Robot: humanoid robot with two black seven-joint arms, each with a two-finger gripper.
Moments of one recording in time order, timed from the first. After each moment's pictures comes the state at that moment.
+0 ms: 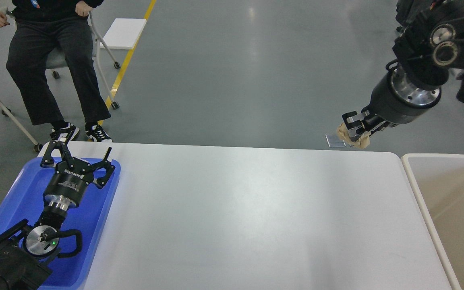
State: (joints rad) left arm -0.48 0.35 -0.88 -0.46 -0.17 -0.78 -0.41; right arm 2.26 -0.52 -0.88 1.44 -0.43 0.68 -0.26
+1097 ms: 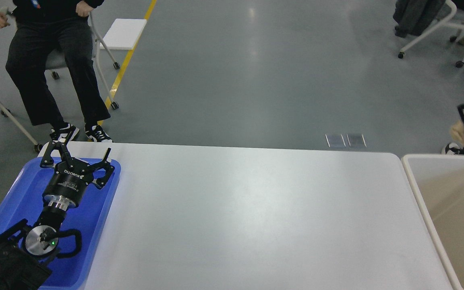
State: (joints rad) left arm -0.48 0.36 -0.88 -0.46 -0.17 -0.78 -0.41; right arm 2.40 -0.82 -1.24 1.38 -0.52 0.79 -0.27
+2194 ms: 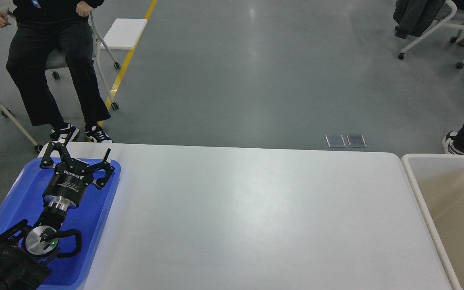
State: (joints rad) left arm -0.48 0.36 -0.88 -0.46 -0.17 -0.78 -0.41; right arm 1.31 -1.15 -0.54 0.80 -0.38 0.40 -0.26
